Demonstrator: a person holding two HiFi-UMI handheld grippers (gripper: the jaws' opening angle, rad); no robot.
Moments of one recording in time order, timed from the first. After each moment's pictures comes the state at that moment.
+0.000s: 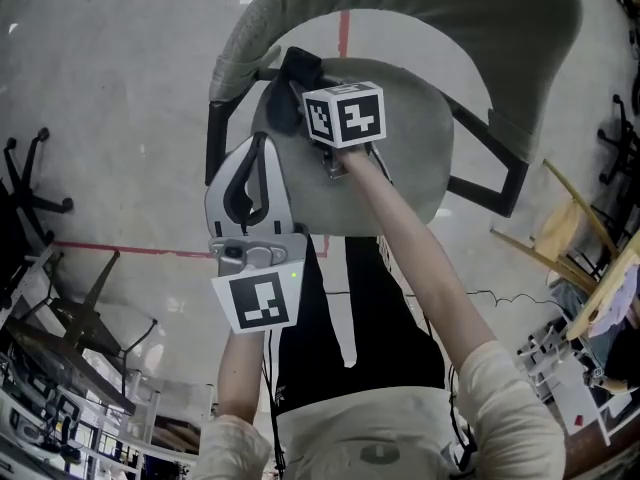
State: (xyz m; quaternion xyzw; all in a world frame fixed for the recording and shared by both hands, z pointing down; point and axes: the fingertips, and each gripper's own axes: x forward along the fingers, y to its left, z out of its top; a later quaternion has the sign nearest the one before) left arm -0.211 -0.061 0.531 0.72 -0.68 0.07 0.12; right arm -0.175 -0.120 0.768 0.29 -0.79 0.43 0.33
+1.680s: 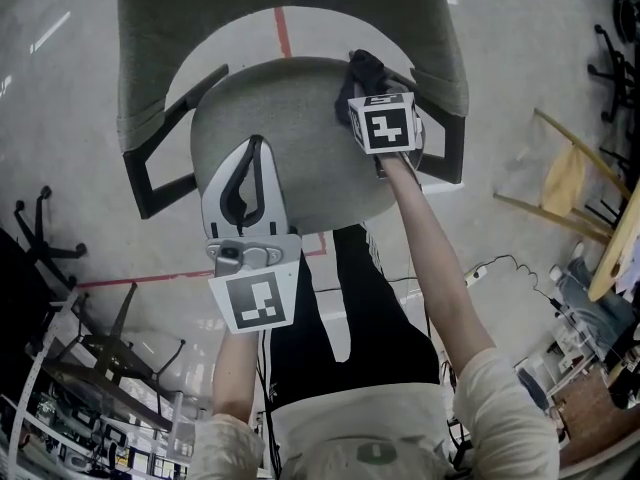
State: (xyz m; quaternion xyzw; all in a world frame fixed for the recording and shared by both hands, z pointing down) left arm -0.069 -0.092 0.523 0.79 -0.60 0.10 0.10; right arm 0.110 -0.144 0.771 0.47 -0.69 0.33 0.44
